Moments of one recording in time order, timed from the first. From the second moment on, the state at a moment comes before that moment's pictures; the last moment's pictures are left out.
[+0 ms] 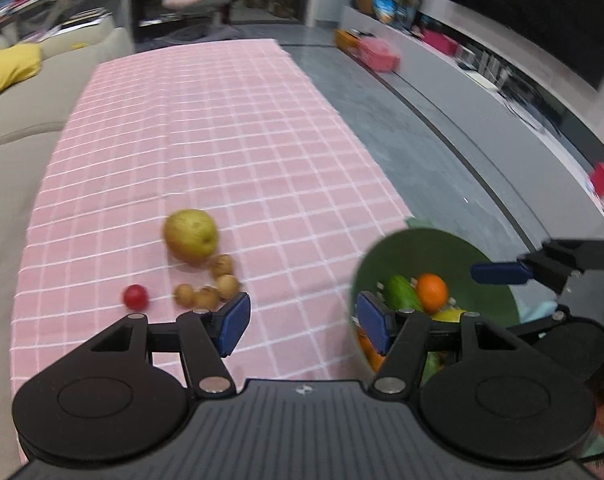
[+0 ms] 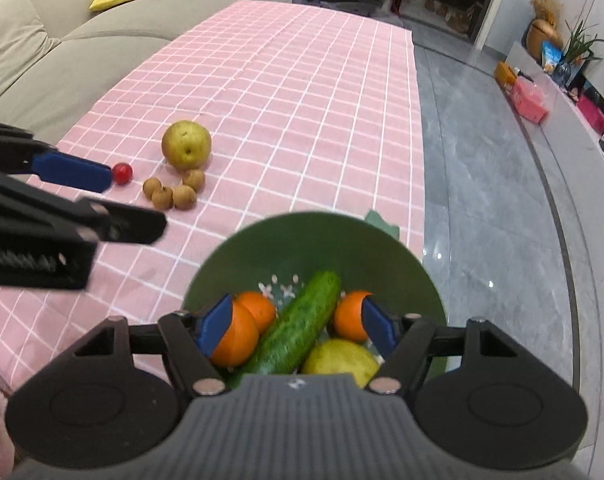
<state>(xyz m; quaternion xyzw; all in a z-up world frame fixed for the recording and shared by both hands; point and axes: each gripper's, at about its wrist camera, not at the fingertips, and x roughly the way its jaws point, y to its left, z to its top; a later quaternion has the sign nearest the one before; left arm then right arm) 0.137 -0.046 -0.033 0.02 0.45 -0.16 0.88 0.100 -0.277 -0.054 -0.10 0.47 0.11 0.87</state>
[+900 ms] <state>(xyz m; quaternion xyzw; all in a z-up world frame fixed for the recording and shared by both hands) 0.174 0.058 -0.090 -0.10 0.48 -0.07 0.87 0.155 -0.200 -0.086 -0.12 0.45 0.17 0.87</state>
